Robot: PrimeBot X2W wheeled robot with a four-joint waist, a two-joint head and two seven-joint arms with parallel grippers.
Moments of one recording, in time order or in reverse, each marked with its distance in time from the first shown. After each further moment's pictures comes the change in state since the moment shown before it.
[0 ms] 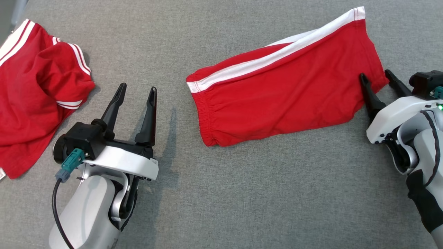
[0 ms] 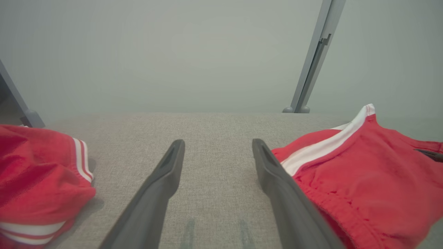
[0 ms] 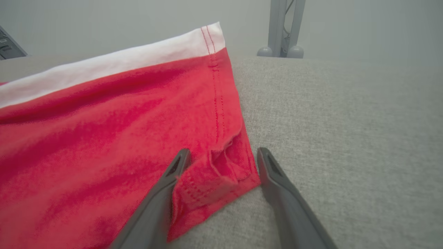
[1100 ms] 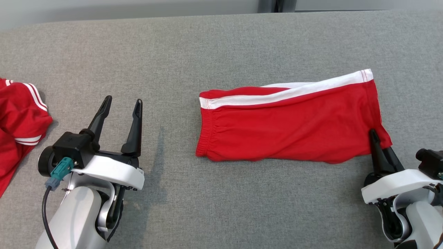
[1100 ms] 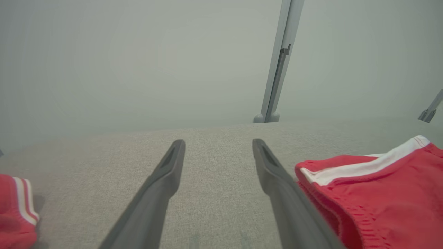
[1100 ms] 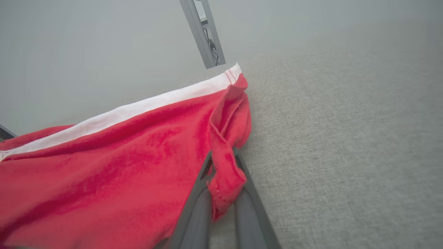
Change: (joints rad) left arm 0.061 0.050 0.035 -0.020 0.020 0.010 0.037; right arm 0.406 0.103 -0.192 -0.260 0.093 0.000 -0.154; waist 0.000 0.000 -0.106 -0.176
